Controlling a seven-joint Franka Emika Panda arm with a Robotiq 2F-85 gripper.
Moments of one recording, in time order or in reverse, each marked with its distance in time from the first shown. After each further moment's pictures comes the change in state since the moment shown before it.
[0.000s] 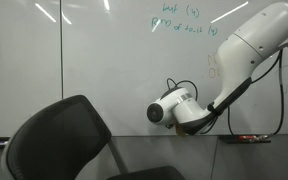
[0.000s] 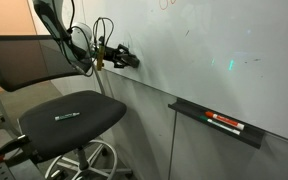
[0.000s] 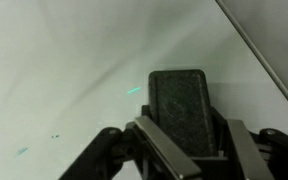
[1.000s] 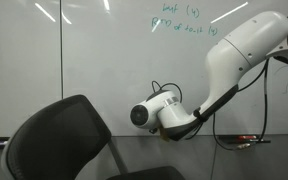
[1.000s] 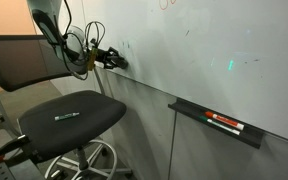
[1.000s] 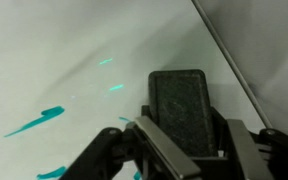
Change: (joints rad) arm 0.038 0.104 0.079 0.143 0.000 0.036 -0.069
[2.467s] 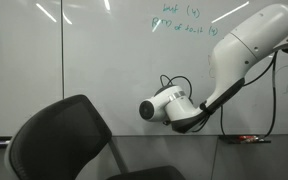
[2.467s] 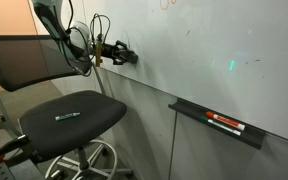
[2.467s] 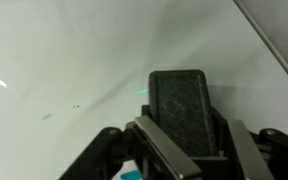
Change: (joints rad) arm -0.028 -0.066 -0.042 -0.056 0.021 -0.147 -0.021
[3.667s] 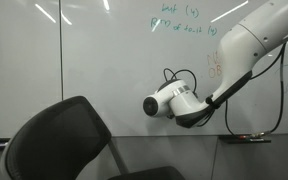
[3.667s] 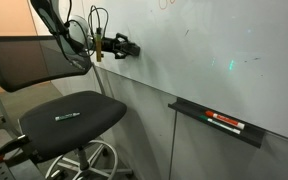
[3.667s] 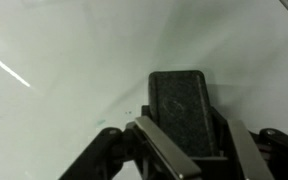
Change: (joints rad) arm -0.025 -0.070 0.026 -0.061 -0.057 -0.064 0.022
